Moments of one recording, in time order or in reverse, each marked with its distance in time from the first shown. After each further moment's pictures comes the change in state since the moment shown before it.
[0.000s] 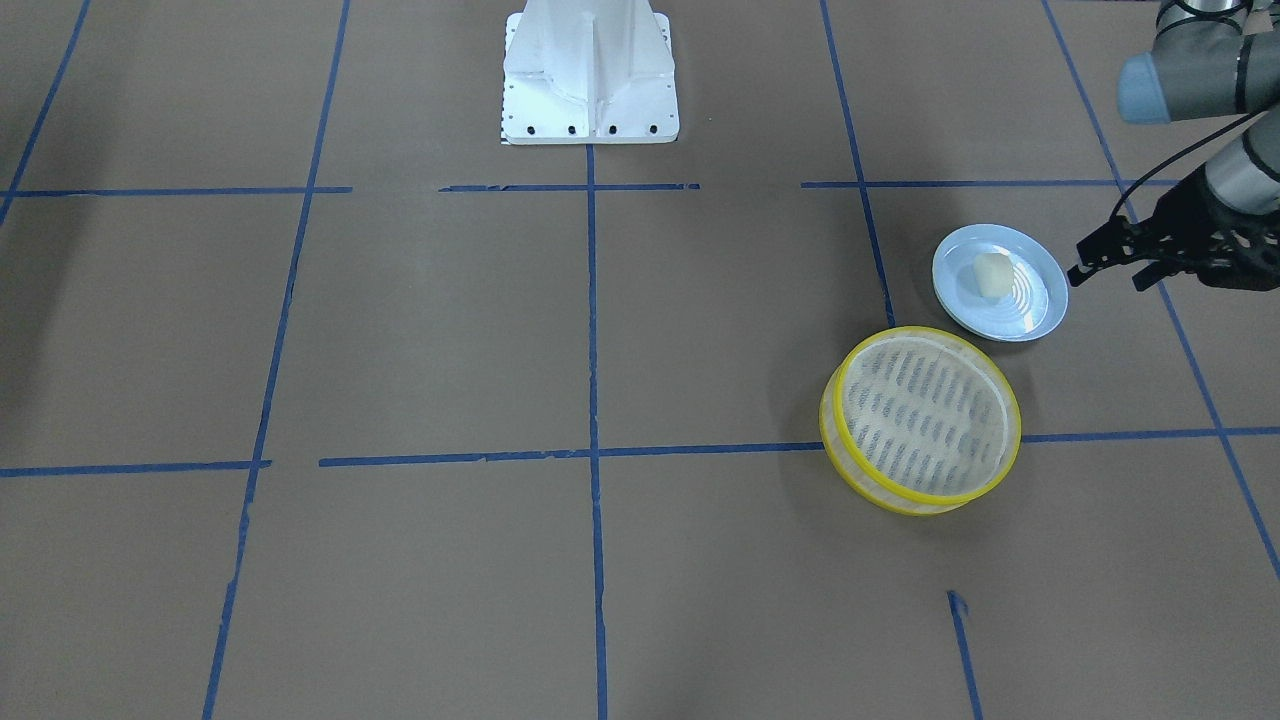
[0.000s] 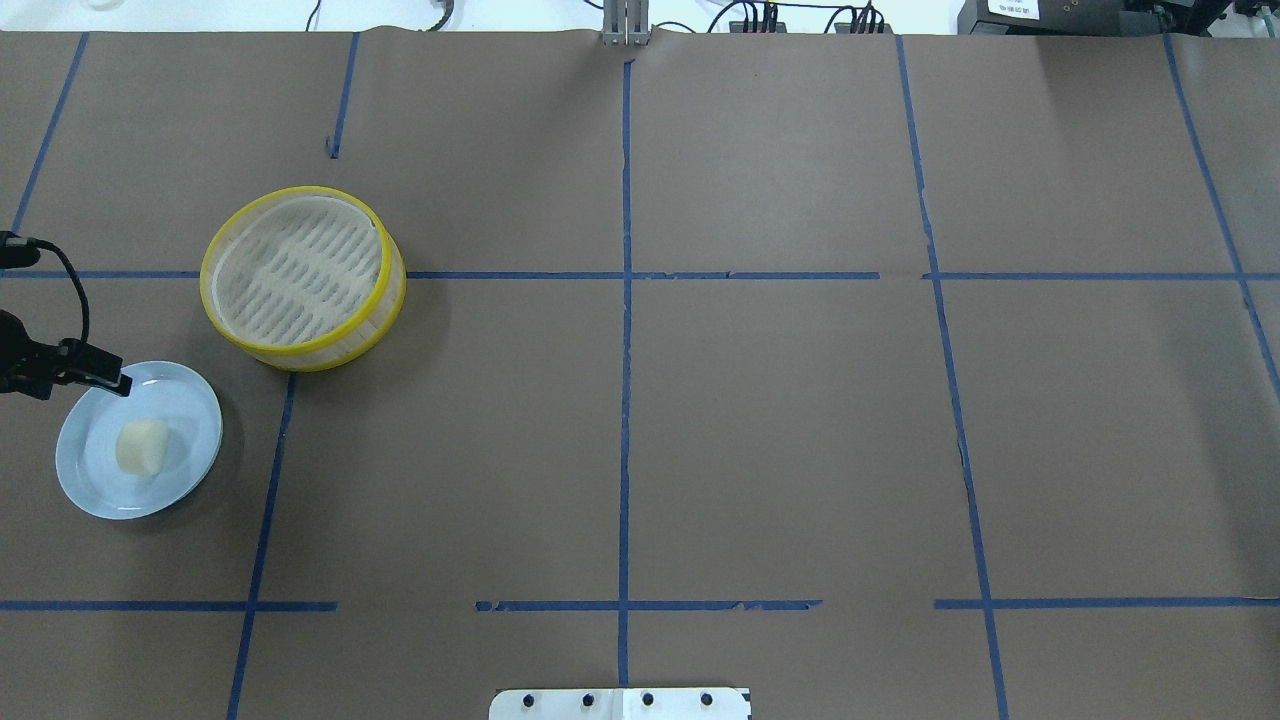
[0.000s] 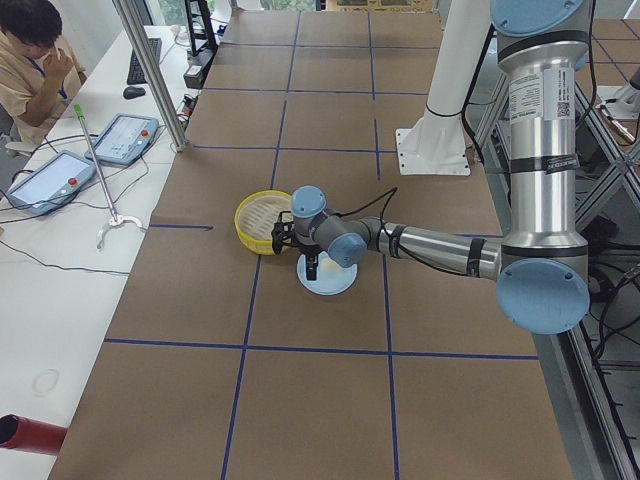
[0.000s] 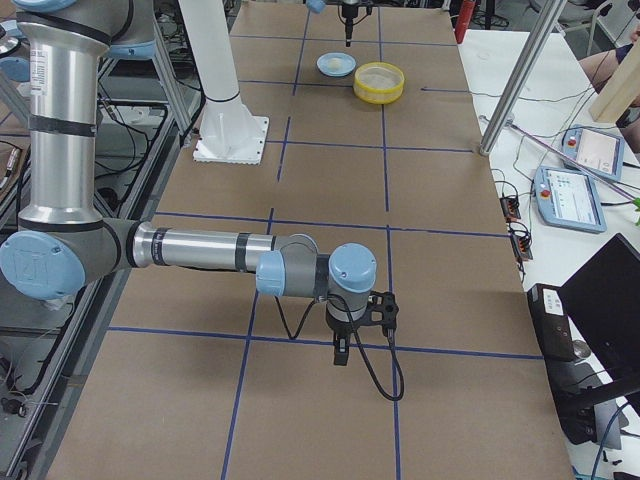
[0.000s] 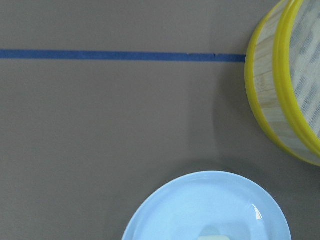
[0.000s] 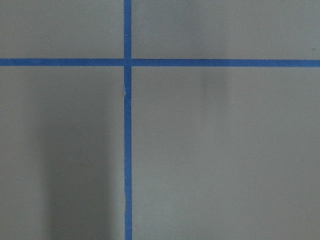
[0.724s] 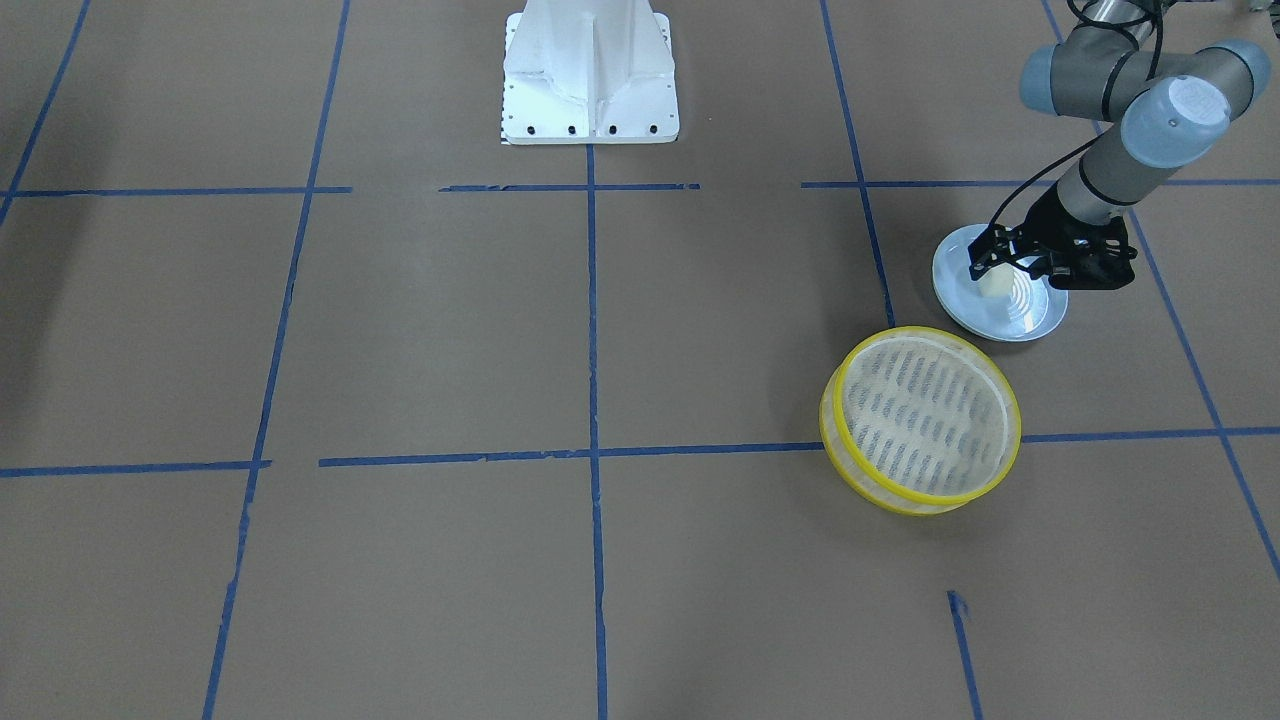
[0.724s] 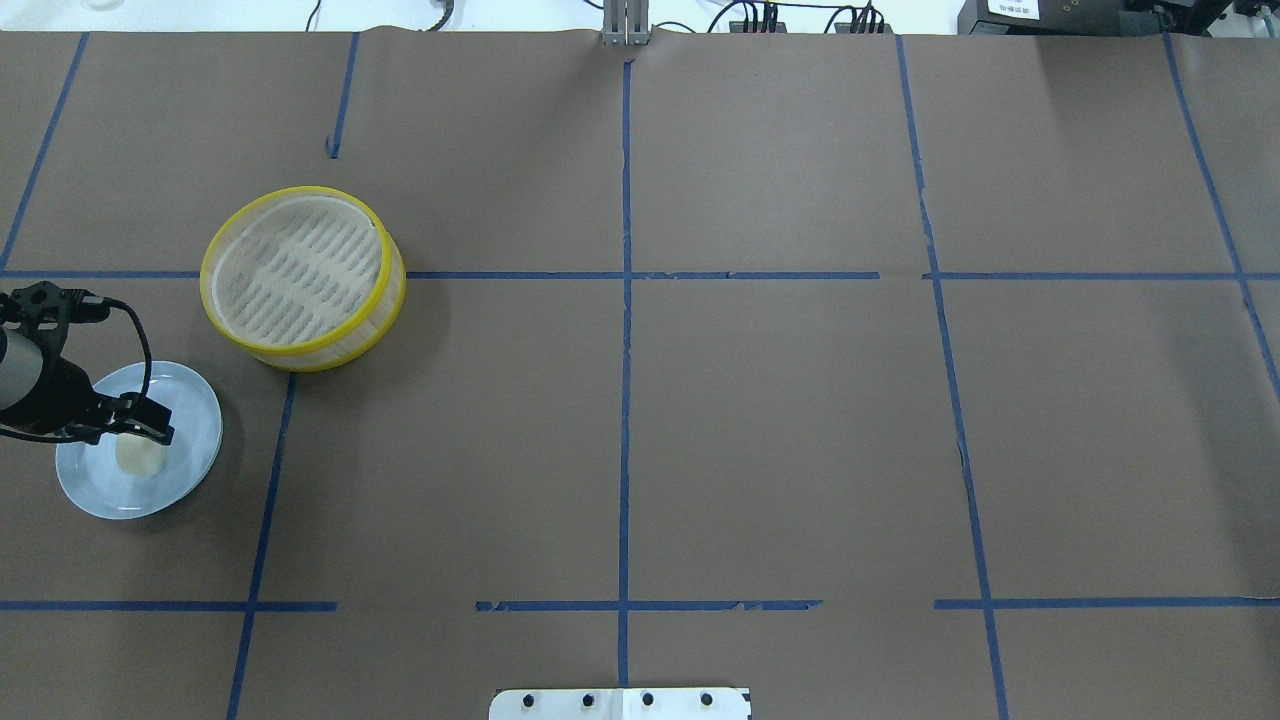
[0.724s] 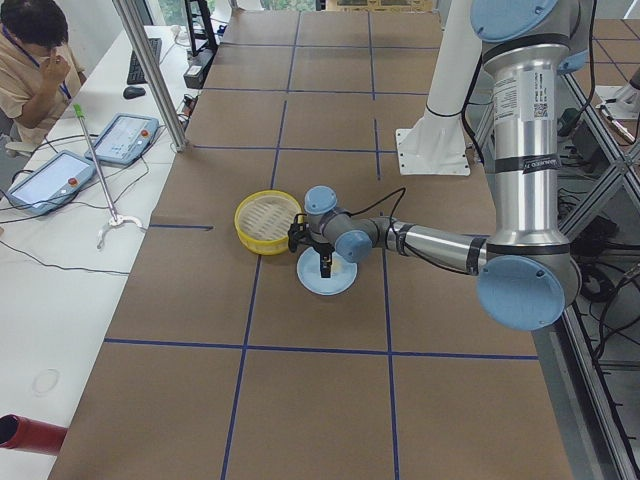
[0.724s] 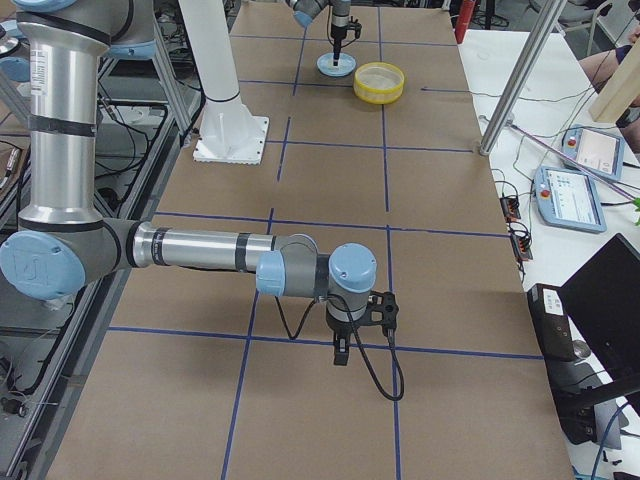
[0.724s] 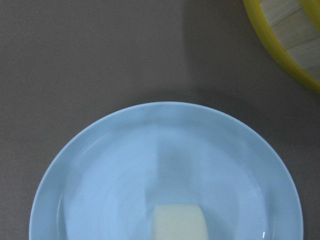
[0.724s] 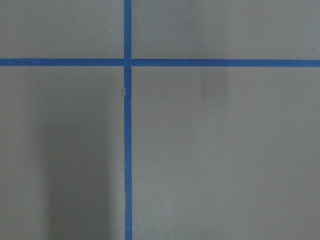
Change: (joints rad) left arm 0.112 0.000 0.011 0.001 0.060 -0.042; right arm 0.000 0.000 0.000 0.000 0.000 0.000
